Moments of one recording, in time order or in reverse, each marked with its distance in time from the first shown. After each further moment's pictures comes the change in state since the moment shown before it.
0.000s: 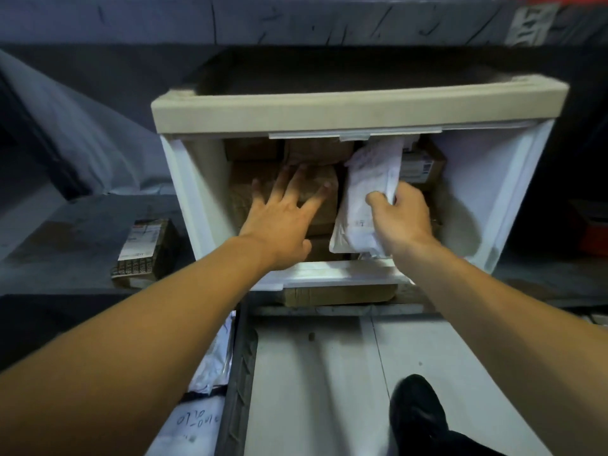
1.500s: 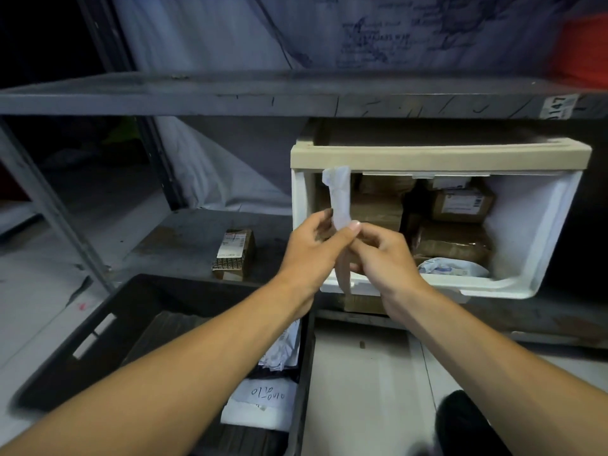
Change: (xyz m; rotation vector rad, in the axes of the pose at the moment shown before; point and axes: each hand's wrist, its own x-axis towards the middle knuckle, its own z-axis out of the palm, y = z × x) left_hand -0.150 -0.005 -0.066 -1.622 0.316 -0.427; right_hand -0.148 -0.092 0.043 0.407 -0.434 -0.037
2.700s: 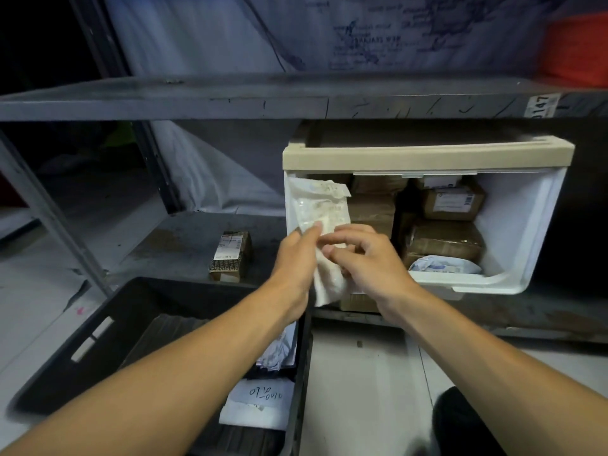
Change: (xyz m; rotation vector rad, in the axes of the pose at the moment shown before) left_hand -0.004 0.000 0.003 -0.201 0.125 -0.166; right_hand -0.009 -0.002 -0.003 -0.157 -0.076 -0.086
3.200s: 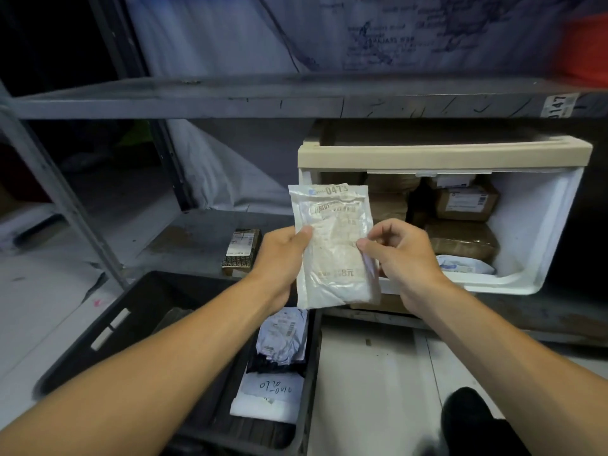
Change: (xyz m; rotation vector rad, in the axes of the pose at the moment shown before) left_hand -0.009 0.014 -0.041 0.184 0.035 0.020; right_hand 0.002 0.006 -0.015 0.039 0.192 0.125
